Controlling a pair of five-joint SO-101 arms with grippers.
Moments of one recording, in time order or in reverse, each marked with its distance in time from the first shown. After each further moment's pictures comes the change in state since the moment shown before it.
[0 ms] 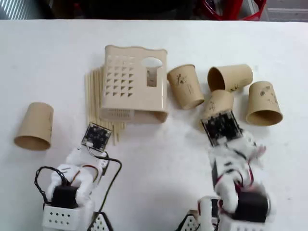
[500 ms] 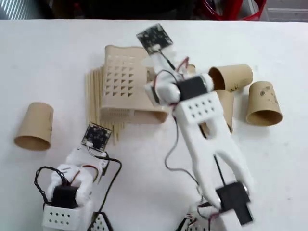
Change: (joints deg) left arm 0.0 0.0 0.0 0.0 0.0; right arm -25.1 72.4 -49.0 -6.2 -24.4
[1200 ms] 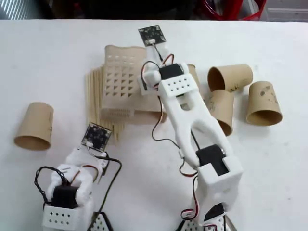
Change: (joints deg) left arm 0.0 0.0 0.0 0.0 0.0; right arm 1.0 21.5 -8.1 -6.7 -8.3
